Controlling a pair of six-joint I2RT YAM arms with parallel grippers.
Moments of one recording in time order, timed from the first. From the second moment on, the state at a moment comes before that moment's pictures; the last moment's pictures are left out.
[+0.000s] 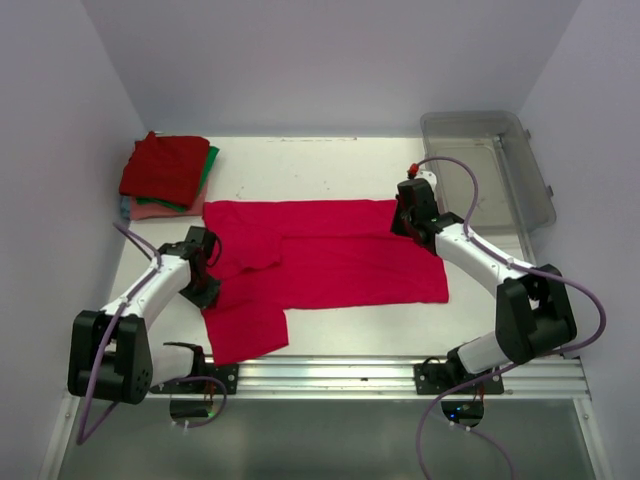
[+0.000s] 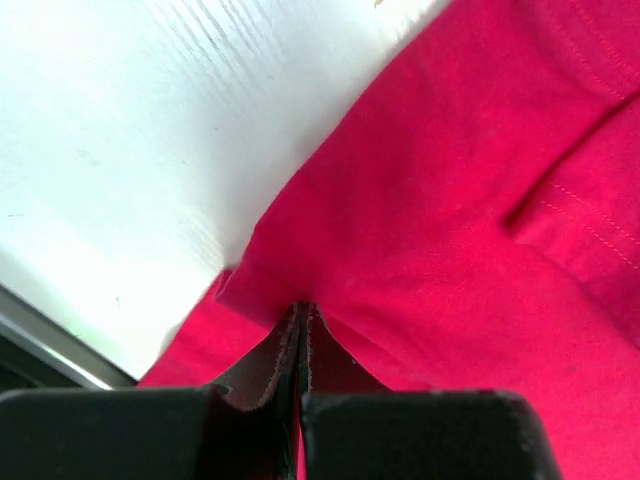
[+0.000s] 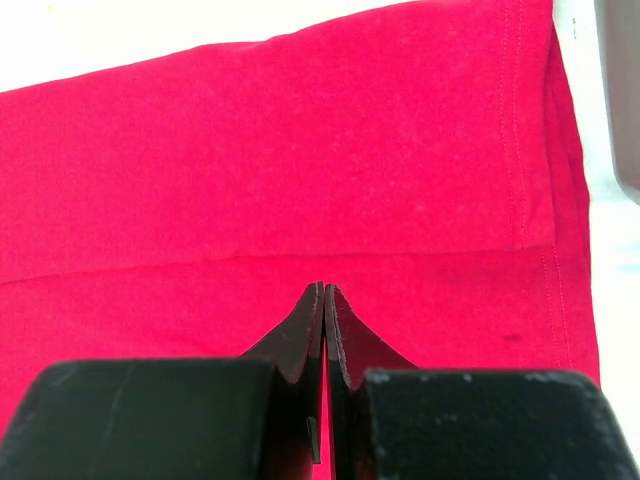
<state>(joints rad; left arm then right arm) -0.12 1.24 0.65 -0.89 -0.22 -1.14 0.39 1.48 0.96 -0.27 0.27 0.48</state>
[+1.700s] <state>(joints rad) -0.12 1.33 0.73 -0.54 -0.18 -0.85 0.39 1.44 0.95 -0.31 0.30 0.48</state>
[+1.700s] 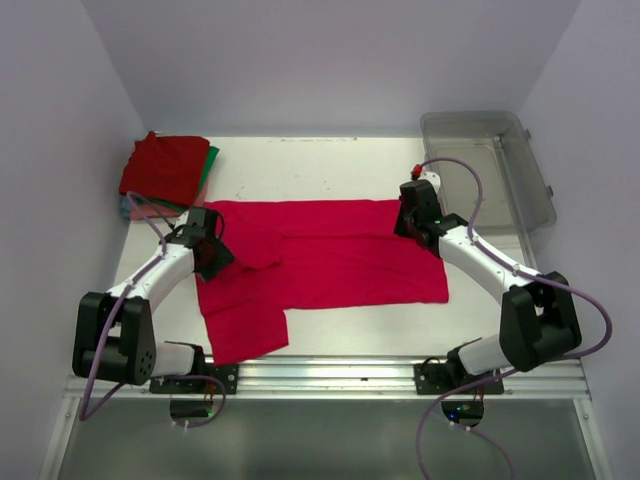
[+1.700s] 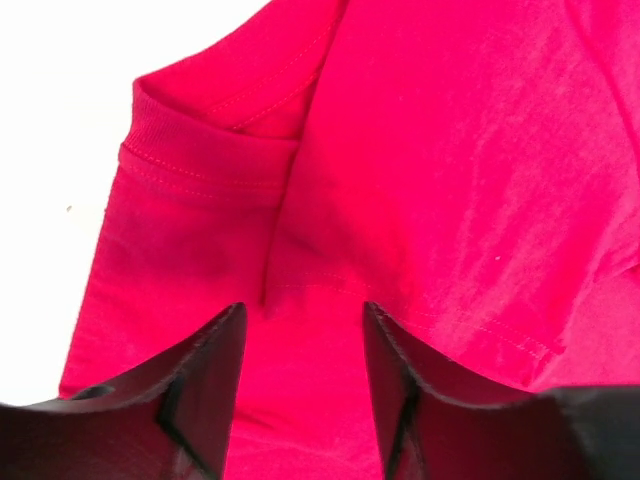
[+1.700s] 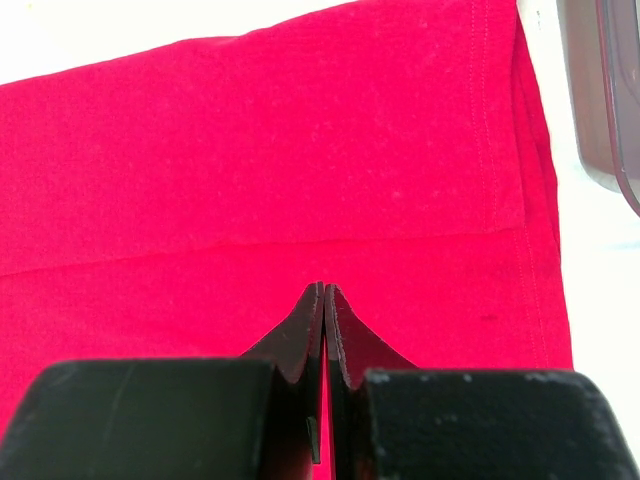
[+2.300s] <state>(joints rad) -0.12 1.36 0.67 -0.53 -0.16 -0.85 0.39 1.44 0.95 -0.31 0.30 0.48</state>
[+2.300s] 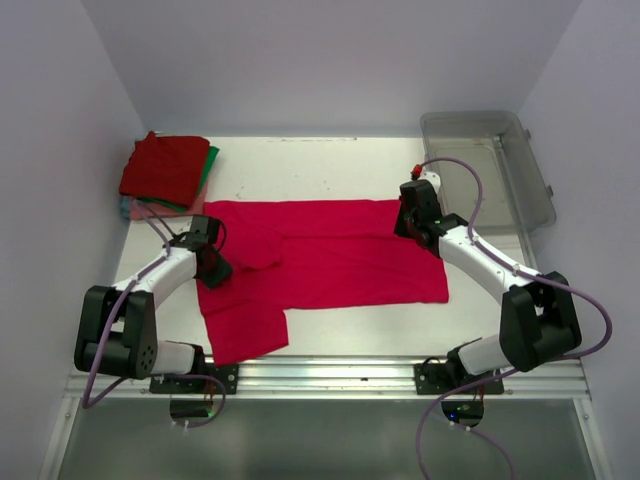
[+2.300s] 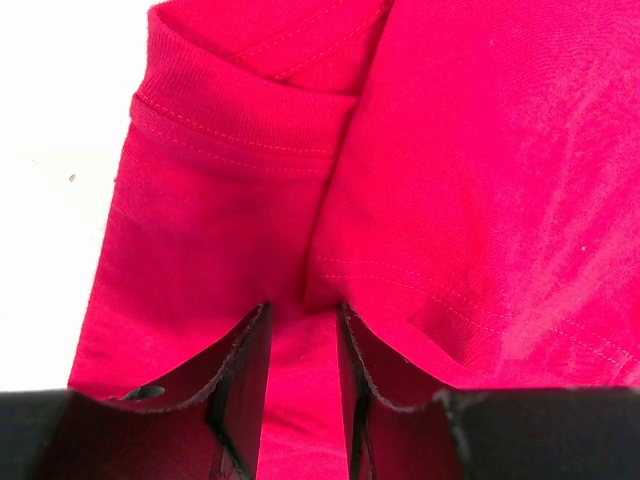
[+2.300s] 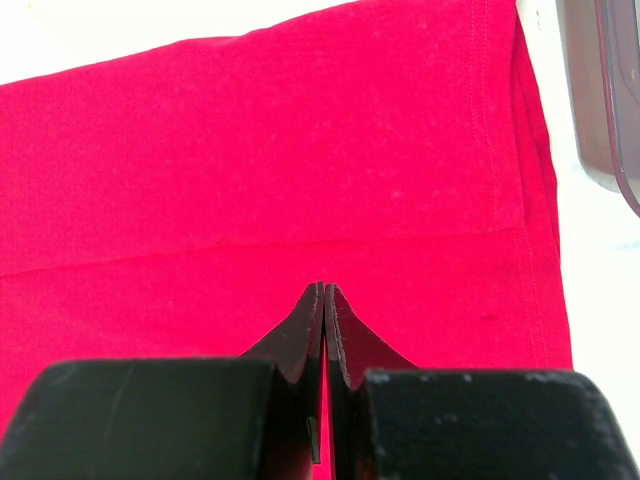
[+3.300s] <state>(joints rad) -0.12 1.40 0.70 -0.50 -0.18 -0.82 0.39 1.44 0.95 -0.31 0.30 0.48</state>
